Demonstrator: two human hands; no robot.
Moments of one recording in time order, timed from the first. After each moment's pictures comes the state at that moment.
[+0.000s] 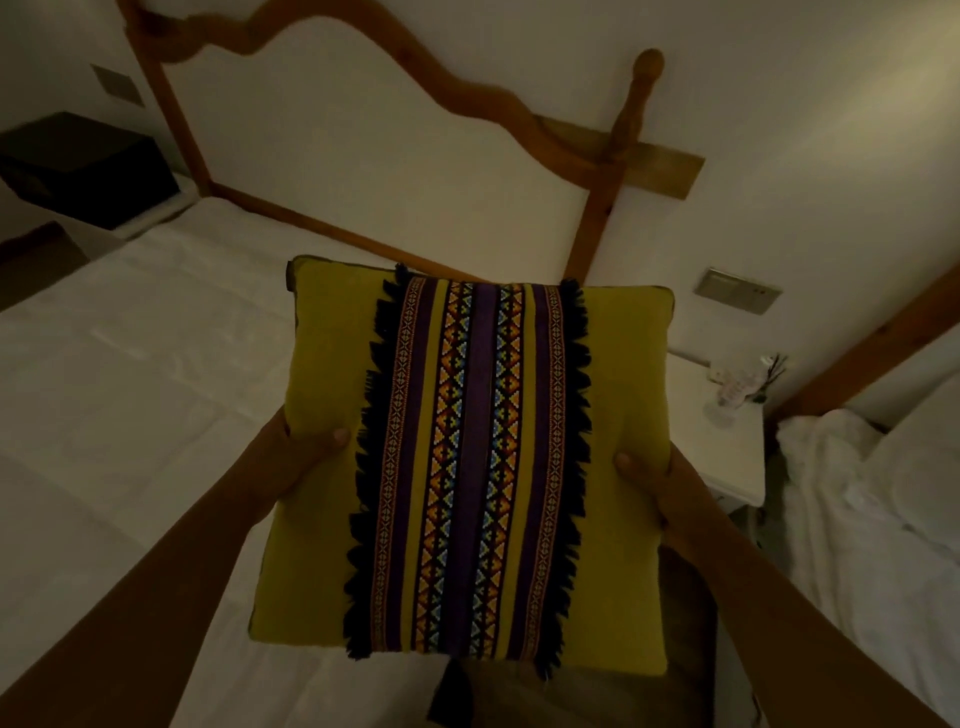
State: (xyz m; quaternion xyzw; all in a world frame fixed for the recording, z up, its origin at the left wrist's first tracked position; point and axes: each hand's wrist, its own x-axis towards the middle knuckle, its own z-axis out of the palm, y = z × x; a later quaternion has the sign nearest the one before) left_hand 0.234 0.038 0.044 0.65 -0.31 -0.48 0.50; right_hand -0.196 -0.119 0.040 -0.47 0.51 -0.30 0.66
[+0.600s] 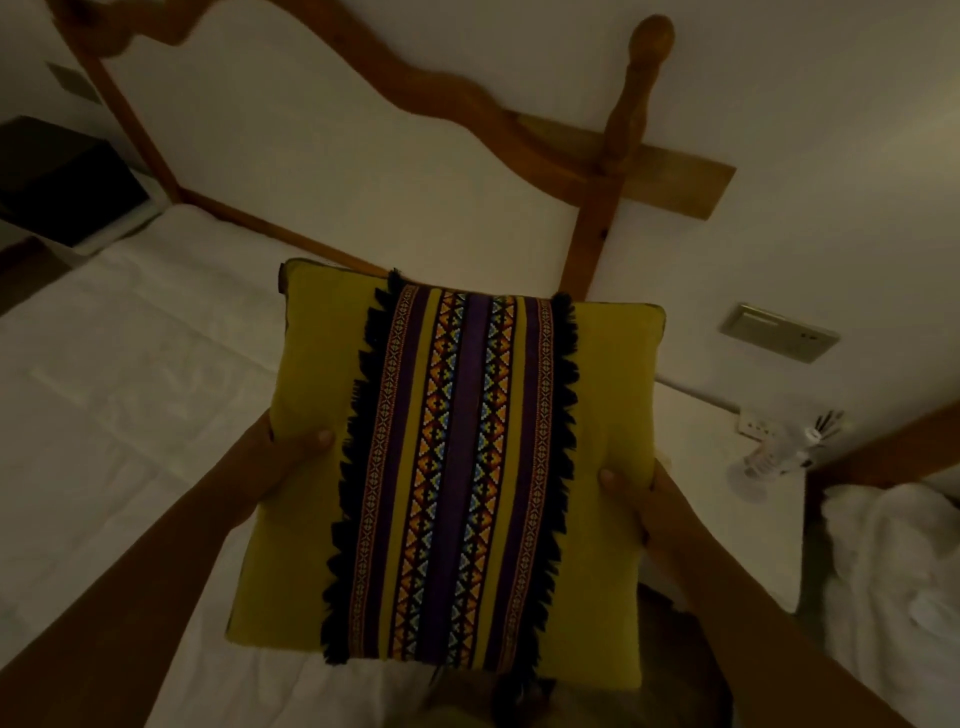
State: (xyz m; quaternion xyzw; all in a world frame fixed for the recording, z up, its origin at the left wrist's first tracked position) left_hand 0.228 -0.196 0.024 0.69 -0.28 -0.48 0.45; right_hand -0.202 -0.361 -0.015 -0.41 0.48 -0.26 0.73
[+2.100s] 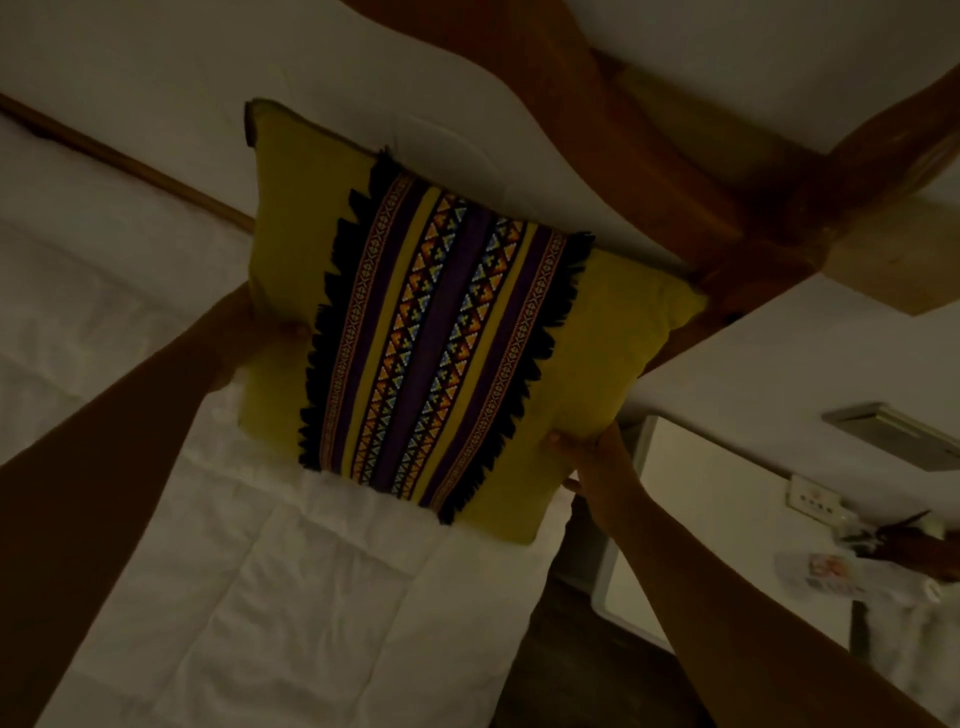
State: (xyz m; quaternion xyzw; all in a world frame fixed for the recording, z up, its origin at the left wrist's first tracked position) left_hand 0.475 -0.576 -0.089 0.70 -0.31 -0.52 0.38; right_hand 0.044 -0.626 -0.112 -0.36 0.60 -0.23 0.67
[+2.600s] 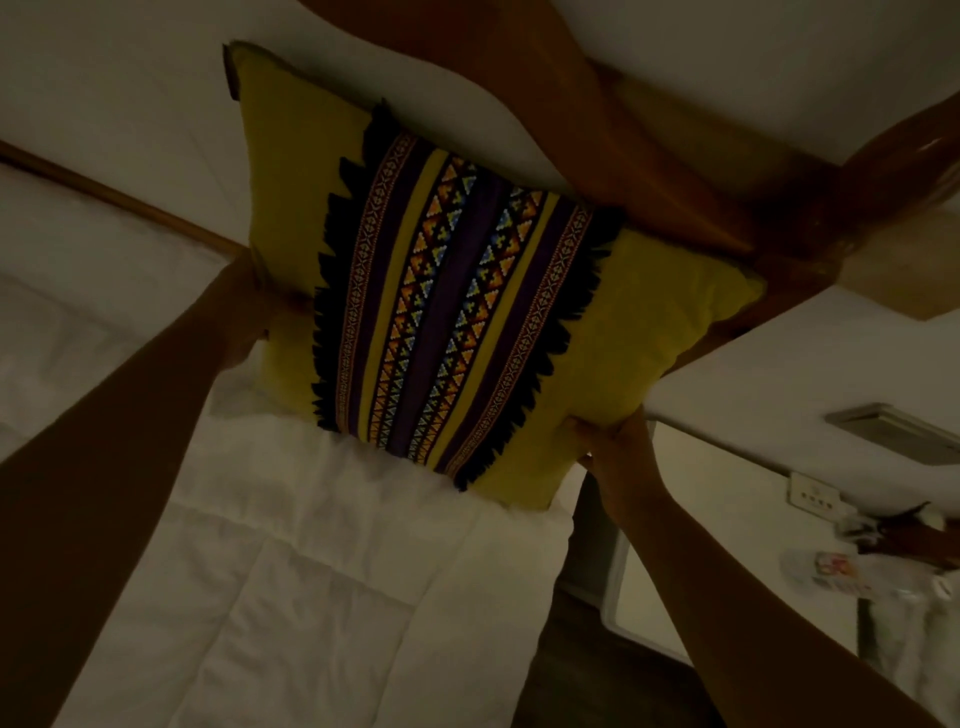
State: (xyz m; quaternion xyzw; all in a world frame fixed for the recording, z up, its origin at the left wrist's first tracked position) left_hand 0.487 -0.644 -0.085 0.66 -0.33 -0.51 0.43; right_hand 0.063 -0.657 -0.101 -0.38 0.60 -0.35 0.61
